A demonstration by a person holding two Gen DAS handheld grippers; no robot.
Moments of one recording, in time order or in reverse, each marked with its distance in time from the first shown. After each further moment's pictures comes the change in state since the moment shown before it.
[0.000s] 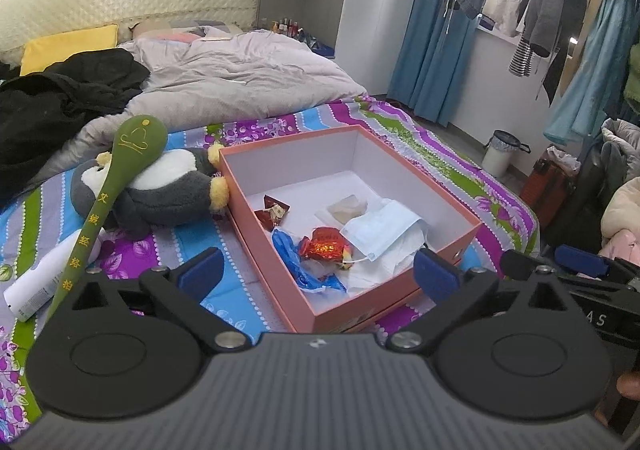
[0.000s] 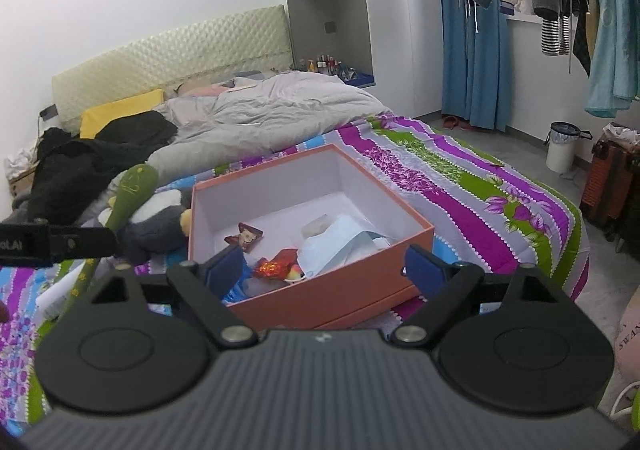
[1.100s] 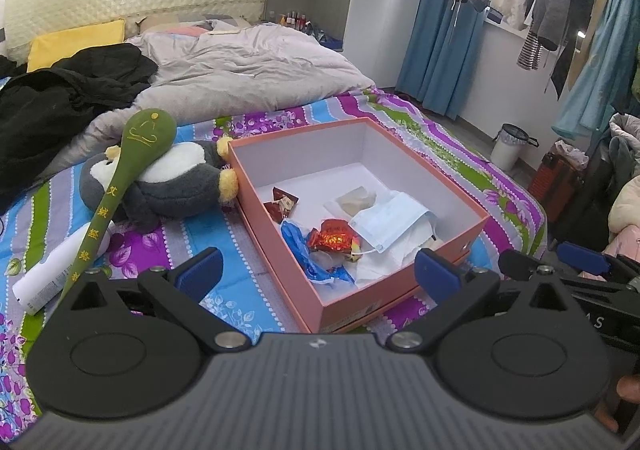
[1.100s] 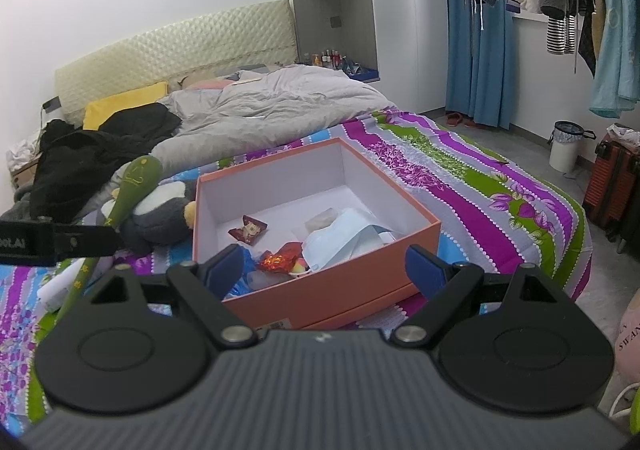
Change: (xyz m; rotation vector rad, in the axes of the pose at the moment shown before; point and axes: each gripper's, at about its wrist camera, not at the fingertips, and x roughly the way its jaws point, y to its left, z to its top) left arm -0.003 0.002 -0.003 -0.002 0.020 0.025; right arm 0.003 0.006 -0.003 -0.014 0.017 0.006
